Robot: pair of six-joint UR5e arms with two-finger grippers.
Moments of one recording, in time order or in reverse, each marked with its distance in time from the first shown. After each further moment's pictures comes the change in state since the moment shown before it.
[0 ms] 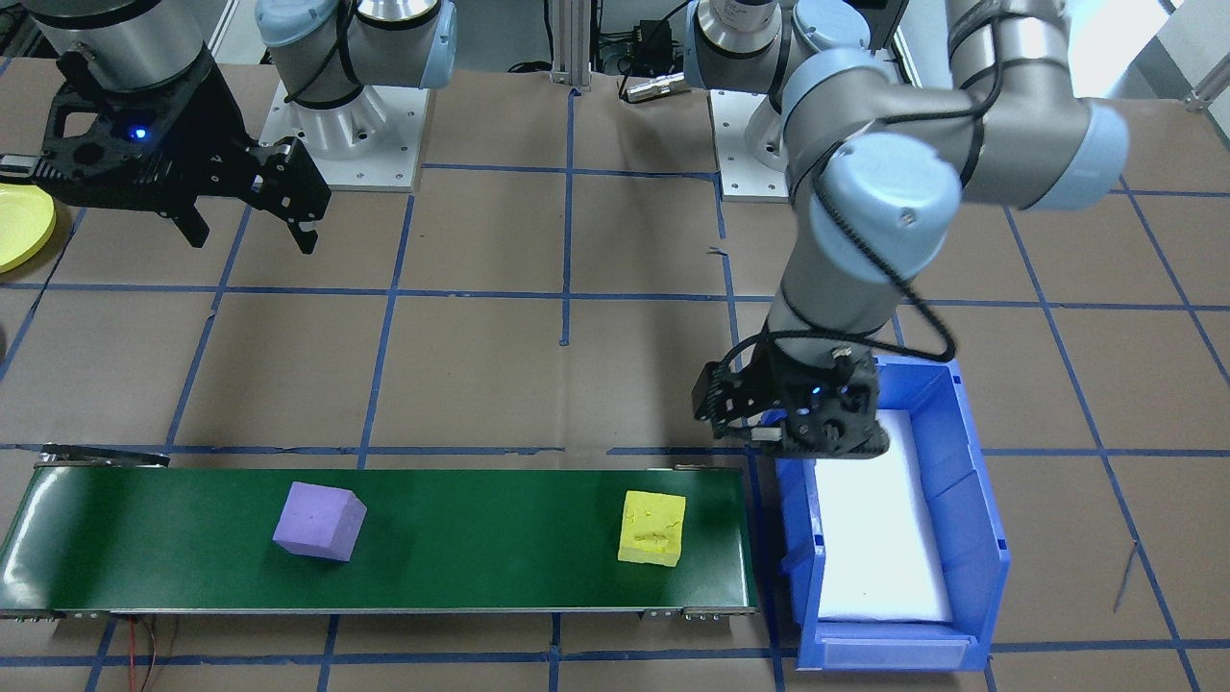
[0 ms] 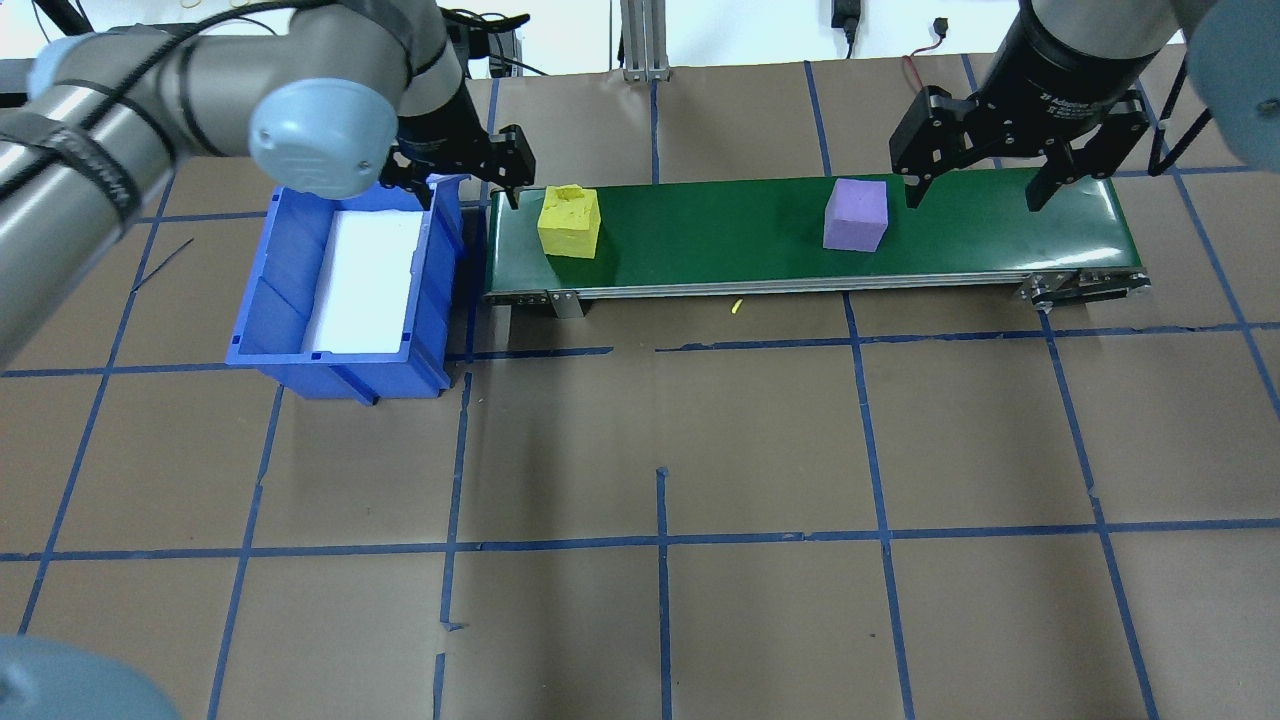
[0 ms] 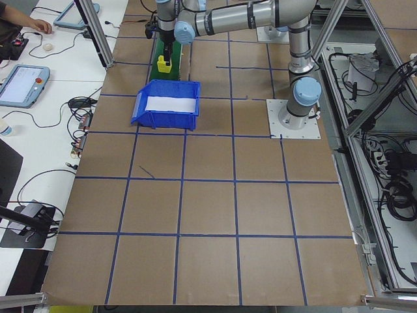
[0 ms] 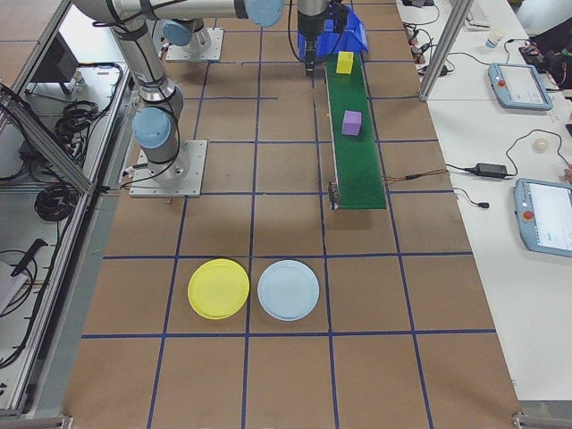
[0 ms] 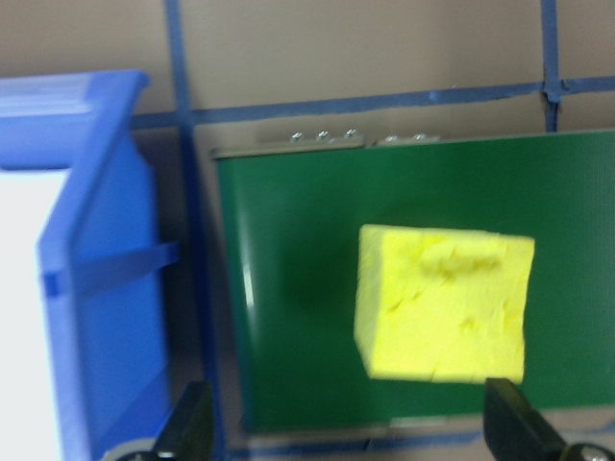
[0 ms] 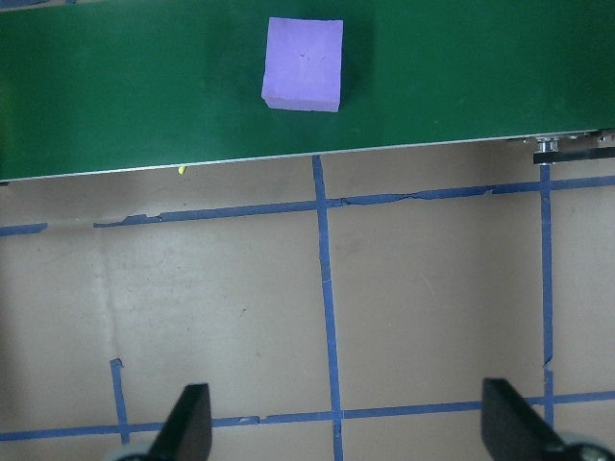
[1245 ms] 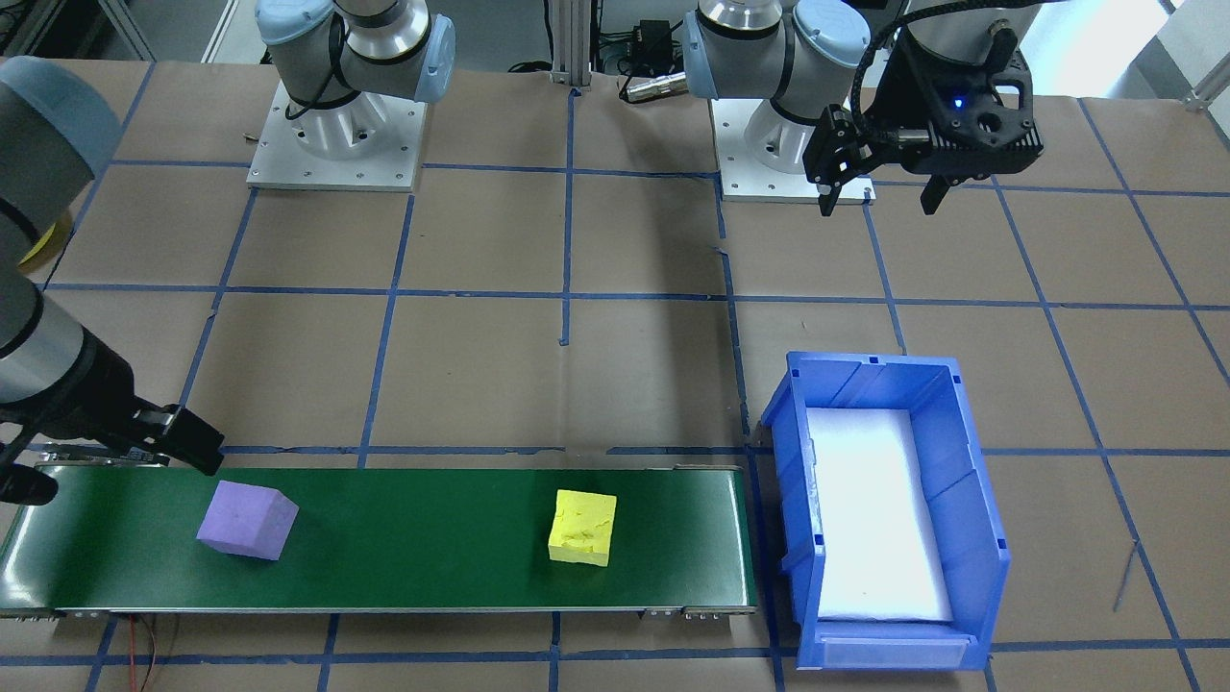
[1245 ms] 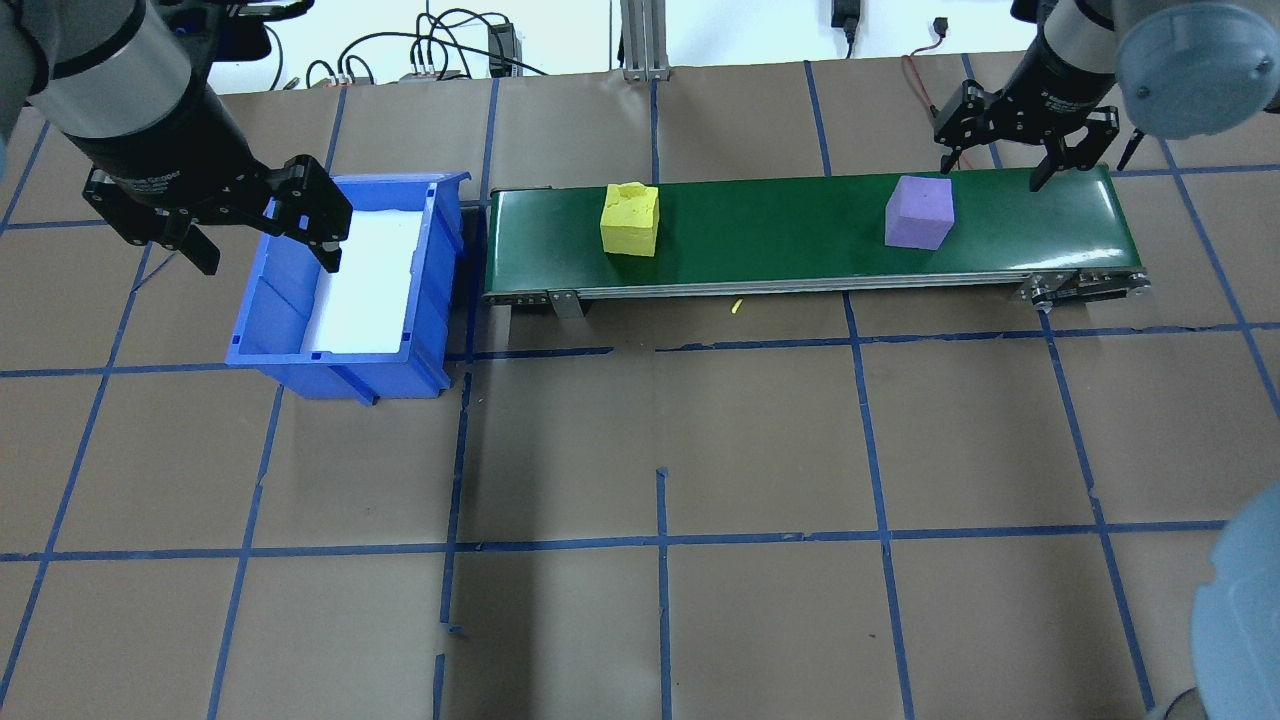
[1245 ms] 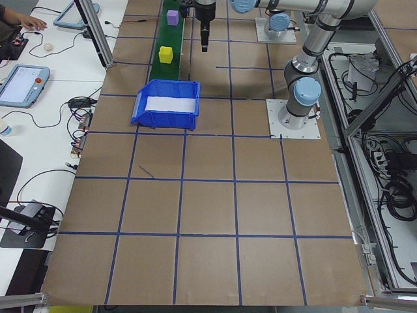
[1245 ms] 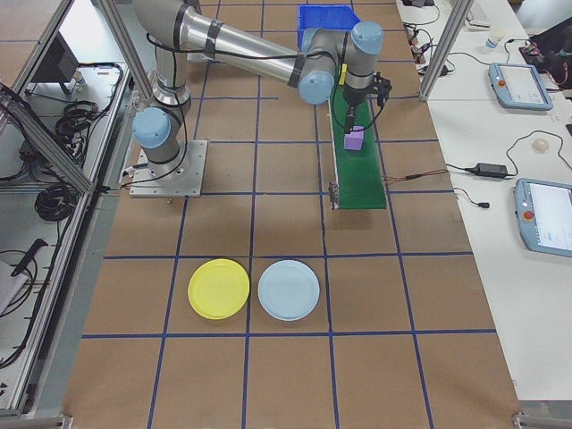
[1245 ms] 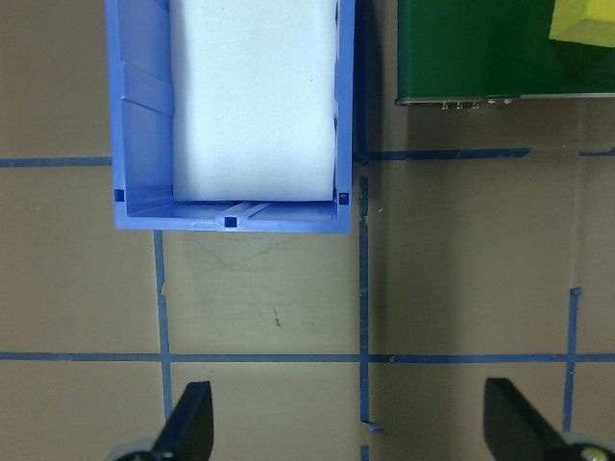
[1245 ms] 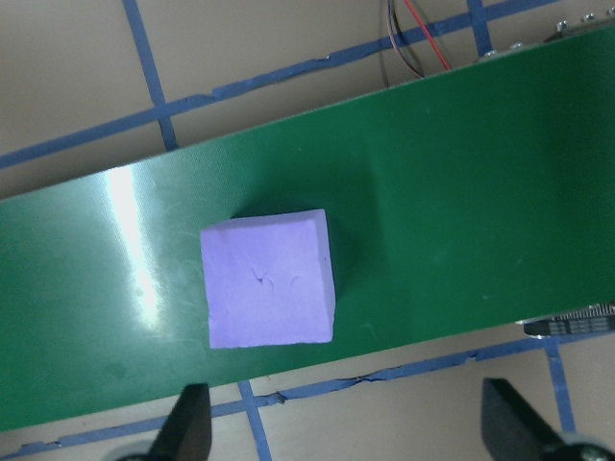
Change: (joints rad) left arm 0.113 0.361 -0.092 -0.312 0.043 0.106; right arm -0.202 0.339 -0.037 -0.285 0.109 -0.014
